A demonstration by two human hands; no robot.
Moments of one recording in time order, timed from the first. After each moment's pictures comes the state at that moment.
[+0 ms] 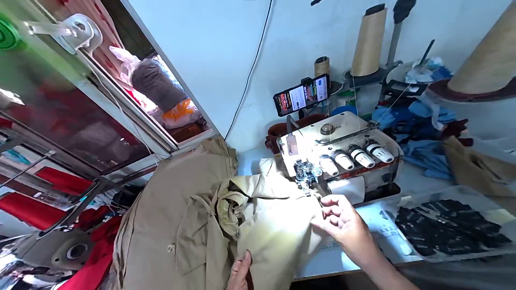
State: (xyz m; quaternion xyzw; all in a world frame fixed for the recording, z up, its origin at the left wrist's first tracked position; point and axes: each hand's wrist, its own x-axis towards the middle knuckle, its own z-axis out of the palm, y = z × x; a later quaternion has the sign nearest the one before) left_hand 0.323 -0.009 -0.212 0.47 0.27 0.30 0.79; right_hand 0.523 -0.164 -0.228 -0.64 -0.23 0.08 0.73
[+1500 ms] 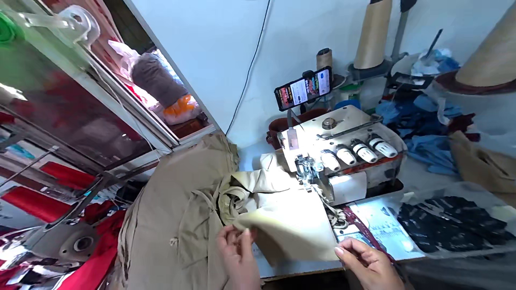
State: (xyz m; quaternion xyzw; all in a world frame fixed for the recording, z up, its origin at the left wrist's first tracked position) left_hand 0.363 -0.016 -0.188 0.66 0.28 0.49 0.49; right_hand 0.471 -0.212 -0.247 -0.63 -0.22 0.14 0.73
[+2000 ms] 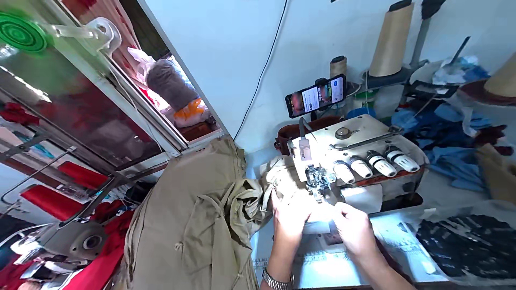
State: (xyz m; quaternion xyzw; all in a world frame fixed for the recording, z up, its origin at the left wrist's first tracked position) left_hand 0.470 -0.009 -0.189 0.81 0.25 0.25 0.48; right_hand 0.539 -0.133 -0.222 -0.70 -0.13 0.01 0.70
